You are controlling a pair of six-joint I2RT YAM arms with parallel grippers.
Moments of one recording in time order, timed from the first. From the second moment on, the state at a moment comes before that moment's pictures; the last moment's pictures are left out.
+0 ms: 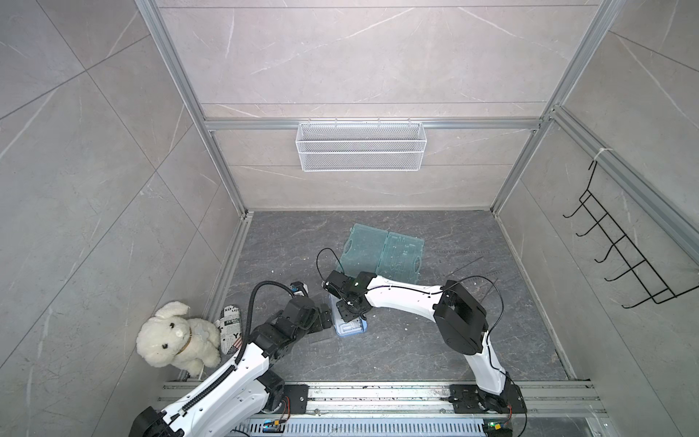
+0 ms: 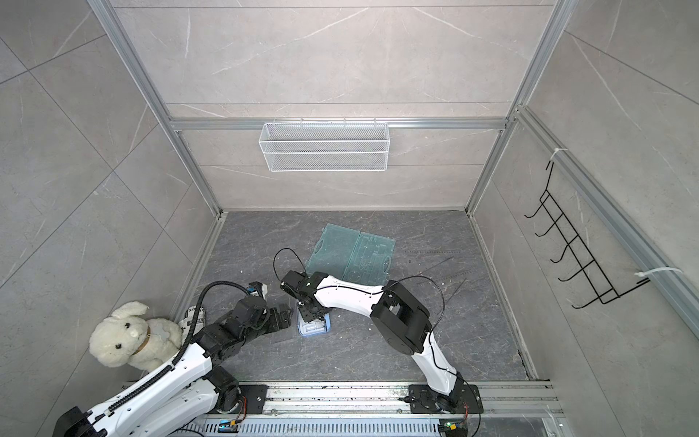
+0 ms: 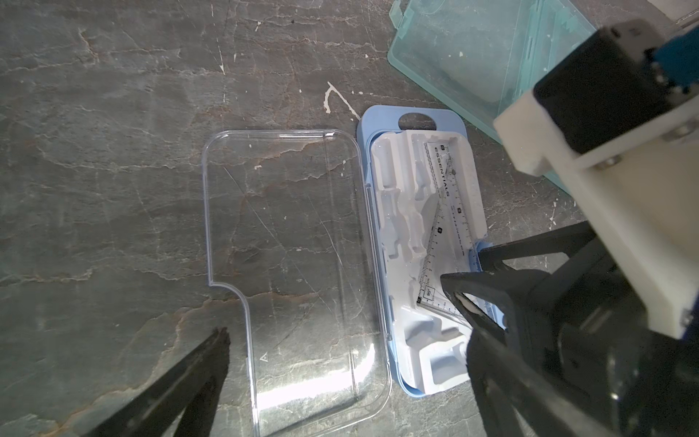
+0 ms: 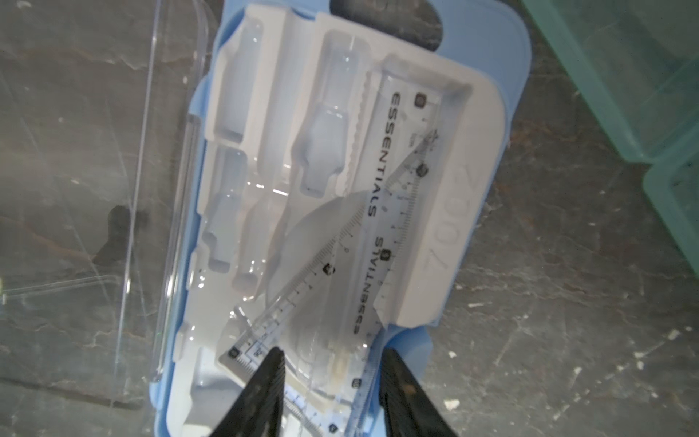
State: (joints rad) left arm -0.62 0.79 0.43 -0.47 -0.15 -0.71; right arm 1.04 2.15 1.67 -0.86 0.15 0.50
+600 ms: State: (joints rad) left arm -0.62 0.79 0.43 -0.48 -0.15 -0.72; right arm 1.04 2.15 1.66 -0.86 0.17 0.51
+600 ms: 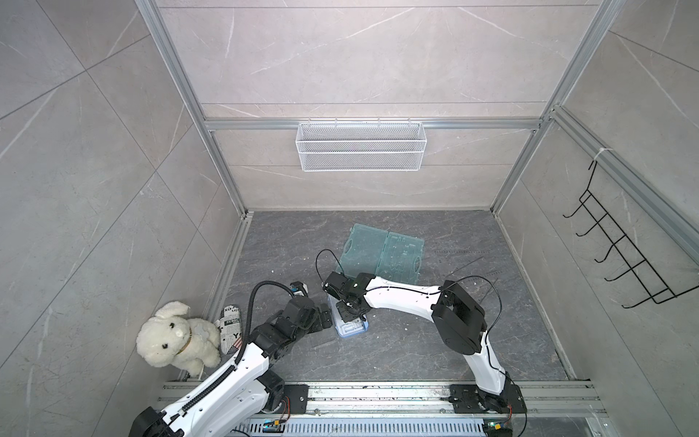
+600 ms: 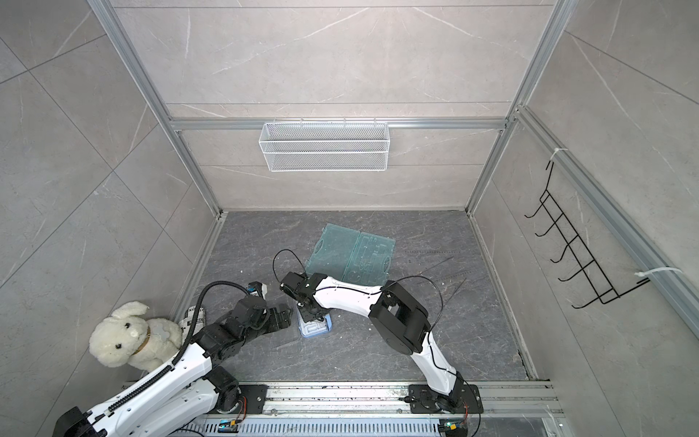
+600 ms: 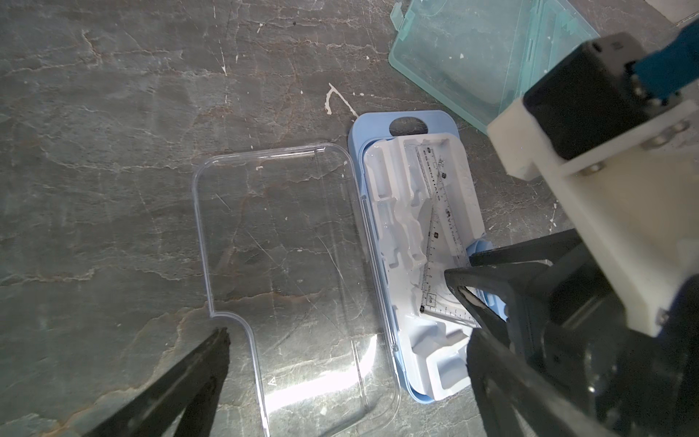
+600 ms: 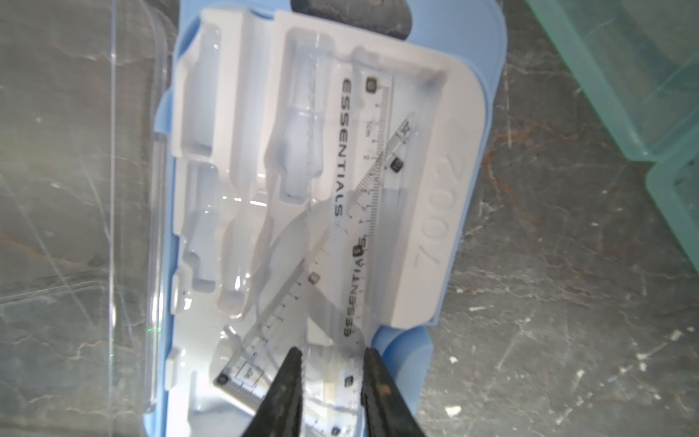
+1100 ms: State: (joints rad) left arm -0.62 0.81 0.43 -0.47 -0.15 -0.72; right arm 1.04 2.14 1.66 -0.86 0.17 0.51
